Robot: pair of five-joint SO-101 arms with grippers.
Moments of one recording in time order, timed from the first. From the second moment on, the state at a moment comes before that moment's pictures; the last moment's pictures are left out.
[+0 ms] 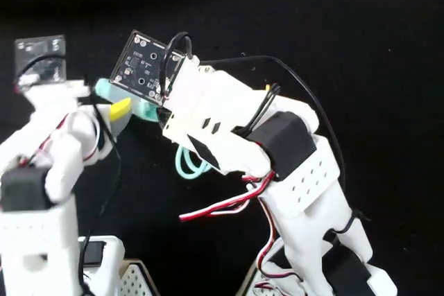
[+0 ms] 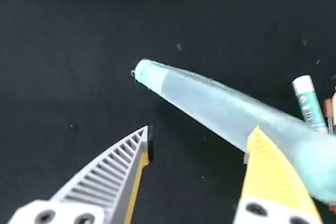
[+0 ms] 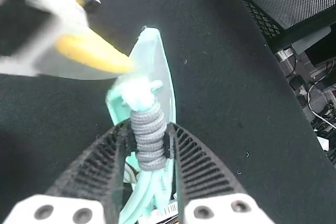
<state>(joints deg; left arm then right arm) -7.6 -57.3 23.2 80.8 2.2 -40.2 -22.5 -13.7 87.0 27.6</state>
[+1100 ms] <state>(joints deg) 0.1 -51.3 15.6 83.8 0.0 -40.2 -22.5 -13.7 87.2 27.6</state>
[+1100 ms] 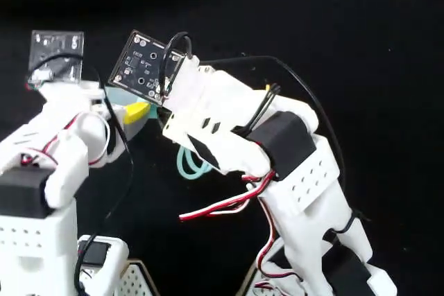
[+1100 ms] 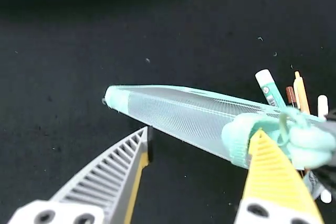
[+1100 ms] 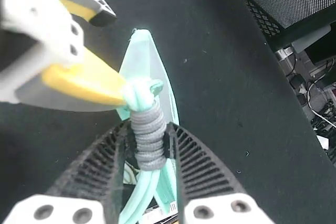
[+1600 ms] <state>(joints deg) 0.3 -50.2 15.5 85.4 -0.4 -40.3 -22.4 -13.7 87.6 27.6</state>
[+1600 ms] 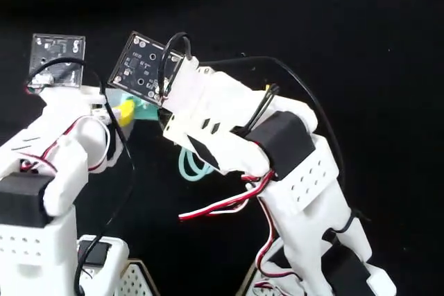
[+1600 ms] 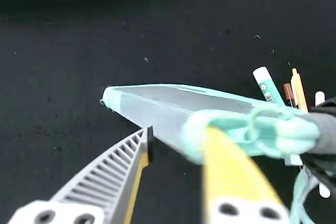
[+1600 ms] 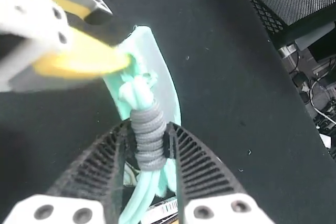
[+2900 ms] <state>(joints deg) -8.4 -36.0 7.3 92.3 -0.4 -36.7 -22.4 -9.3 81.4 27.6</state>
